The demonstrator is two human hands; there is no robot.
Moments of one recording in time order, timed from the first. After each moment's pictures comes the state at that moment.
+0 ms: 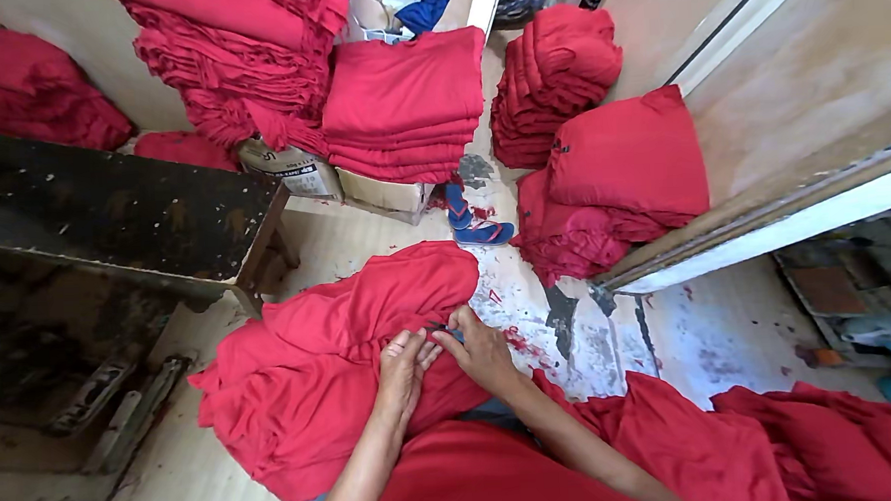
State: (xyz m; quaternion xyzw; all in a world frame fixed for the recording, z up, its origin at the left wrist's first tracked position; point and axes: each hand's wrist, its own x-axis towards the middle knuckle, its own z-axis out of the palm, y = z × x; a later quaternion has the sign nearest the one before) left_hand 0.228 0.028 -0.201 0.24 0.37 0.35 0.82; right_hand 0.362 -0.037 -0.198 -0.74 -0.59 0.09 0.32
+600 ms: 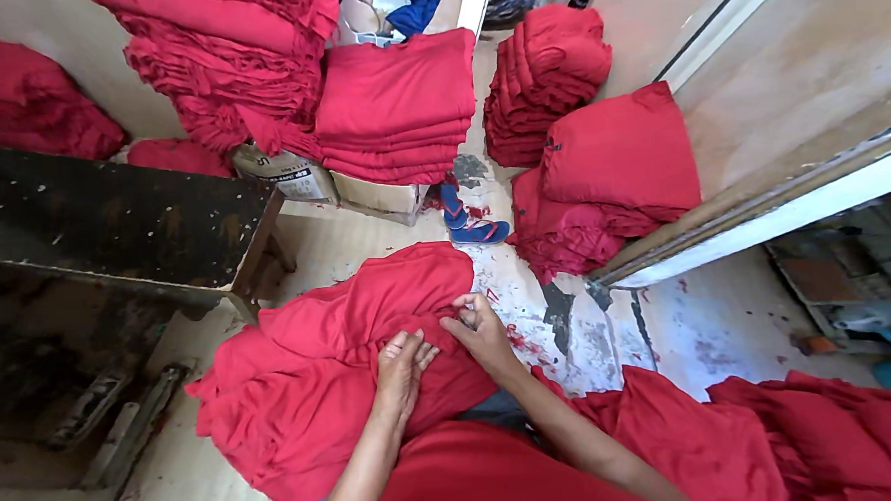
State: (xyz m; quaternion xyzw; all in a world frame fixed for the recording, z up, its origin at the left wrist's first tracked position) left_hand 0.229 0.029 -0.204 0.25 0.36 0.35 0.83; right_hand 0.374 -0.030 -0.199 -0.69 -0.39 0.31 0.52
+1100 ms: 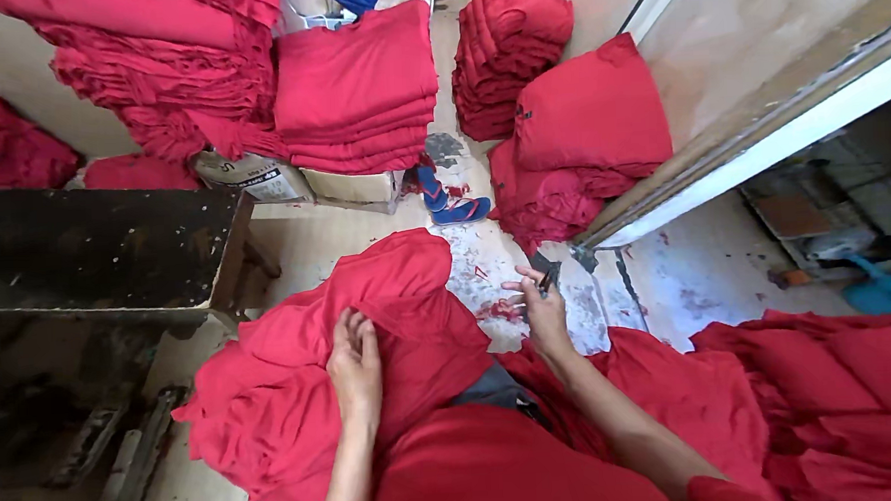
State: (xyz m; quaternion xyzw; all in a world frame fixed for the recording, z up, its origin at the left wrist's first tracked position) left_hand 0.199 0.047 -0.184 0.68 0.48 0.33 0.45; right_hand 0.449 -0.095 -0.228 -0.72 -0.13 0.23 0.64
